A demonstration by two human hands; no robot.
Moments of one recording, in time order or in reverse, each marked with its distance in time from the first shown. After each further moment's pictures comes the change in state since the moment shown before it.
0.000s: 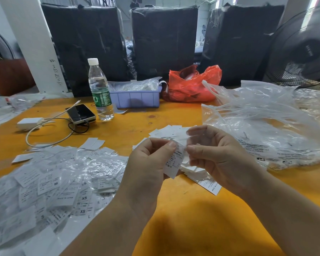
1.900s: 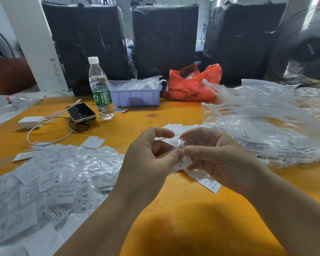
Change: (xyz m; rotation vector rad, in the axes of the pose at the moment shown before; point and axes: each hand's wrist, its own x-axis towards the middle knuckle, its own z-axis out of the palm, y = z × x) left_hand -0.002 0.008 -0.009 0.498 -0.124 0.324; right_hand -0.006 -0.010 0.007 -0.032 -0.107 0.061
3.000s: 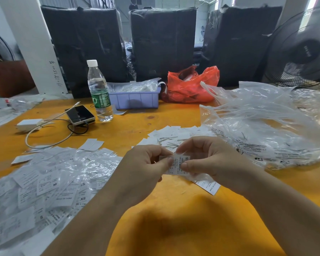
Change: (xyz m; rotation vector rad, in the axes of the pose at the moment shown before) left_hand 0.008 -0.011 -0.014 0.246 -0.162 -0.093; right_hand 0.000 0.001 -0.002 -0.322 0.078 0.079
